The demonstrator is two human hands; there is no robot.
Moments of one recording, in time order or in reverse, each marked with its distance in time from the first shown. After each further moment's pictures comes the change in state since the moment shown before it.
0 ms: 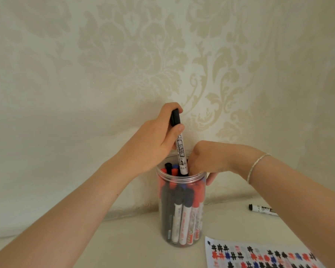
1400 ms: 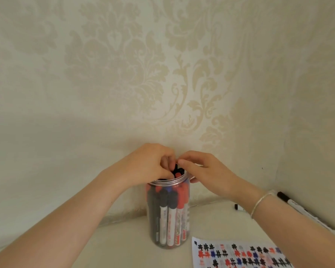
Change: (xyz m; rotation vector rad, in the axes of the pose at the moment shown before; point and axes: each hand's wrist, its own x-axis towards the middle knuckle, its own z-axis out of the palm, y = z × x) left_hand 0.002 0.009 0.018 0.125 -0.435 -0.246; right_hand -0.015 0.054 0.028 0.372 0.408 -0.382
